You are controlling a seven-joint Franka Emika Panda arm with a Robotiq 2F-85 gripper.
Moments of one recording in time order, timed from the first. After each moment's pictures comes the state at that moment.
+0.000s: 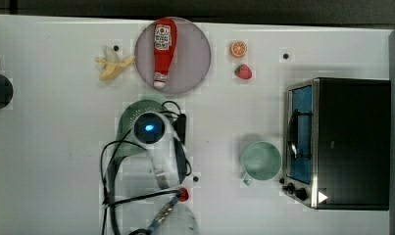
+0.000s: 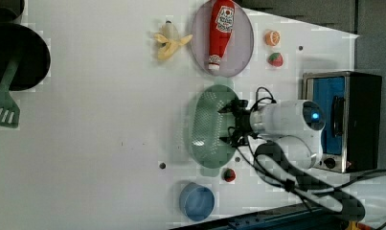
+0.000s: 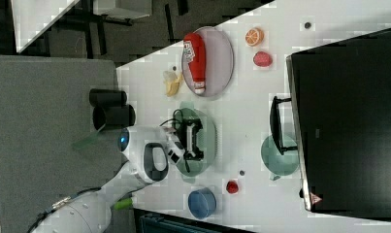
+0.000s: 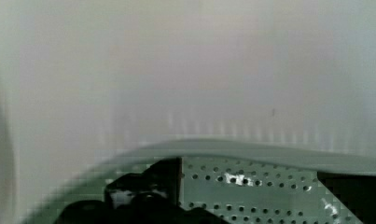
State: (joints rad) arm 0.10 0.41 0.10 -2.37 -0.06 1.09 1.10
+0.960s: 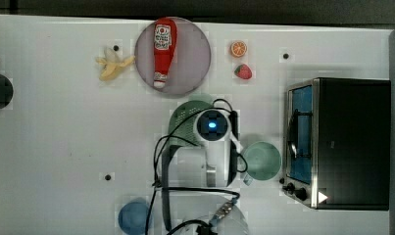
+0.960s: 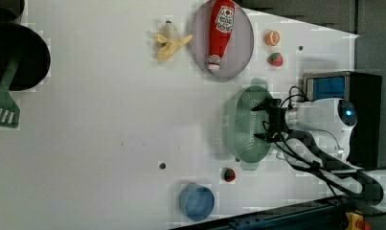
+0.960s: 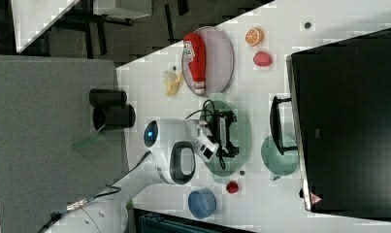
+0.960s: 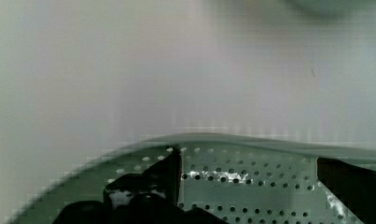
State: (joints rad) arm 0.04 0.41 -0.12 -2.38 -0.09 1.12 0.81
